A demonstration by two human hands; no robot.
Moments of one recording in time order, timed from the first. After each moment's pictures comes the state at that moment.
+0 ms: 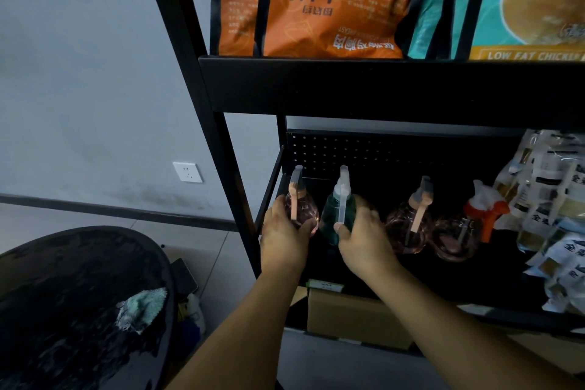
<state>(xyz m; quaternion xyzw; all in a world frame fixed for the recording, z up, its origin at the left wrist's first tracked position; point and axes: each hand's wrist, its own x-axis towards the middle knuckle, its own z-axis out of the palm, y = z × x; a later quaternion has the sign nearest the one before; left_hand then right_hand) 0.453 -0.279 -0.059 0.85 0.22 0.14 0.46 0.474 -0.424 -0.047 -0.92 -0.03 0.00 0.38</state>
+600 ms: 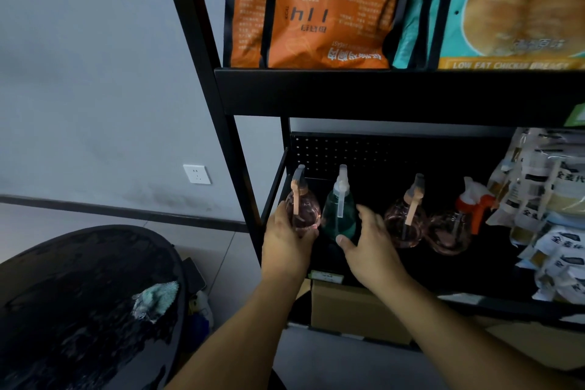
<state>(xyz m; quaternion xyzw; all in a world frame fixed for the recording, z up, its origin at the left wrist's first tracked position) 0.415 -0.282 -0.050 0.86 0.18 0.15 0.45 0.440 -0.442 -0.044 -0.91 -0.05 0.01 0.42</state>
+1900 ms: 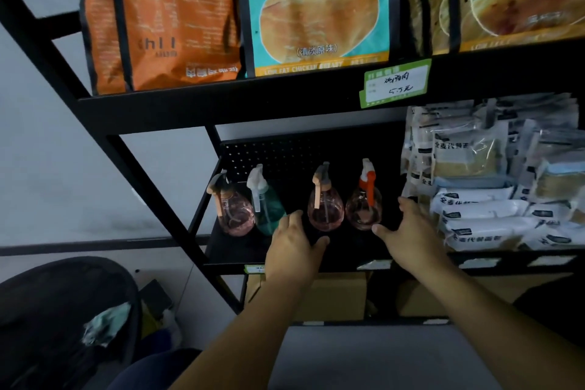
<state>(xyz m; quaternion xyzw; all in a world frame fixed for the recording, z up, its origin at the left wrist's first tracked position) 0.404 -0.430 -0.042 0.95 0.06 0.06 0.29 0.431 -0.645 -0.038 -0.91 0.09 -0.03 0.41</state>
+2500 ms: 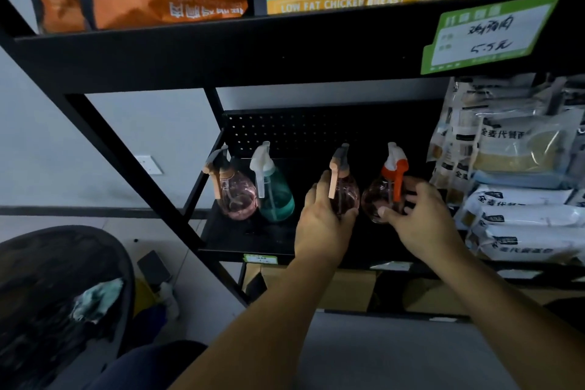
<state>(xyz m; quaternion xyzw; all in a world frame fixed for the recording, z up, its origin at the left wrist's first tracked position) 0.455 -0.457 -0.066 0.91 0.07 0.07 0.41 0.480 -0.637 -0.068 -0.90 0.05 -0.04 0.43</state>
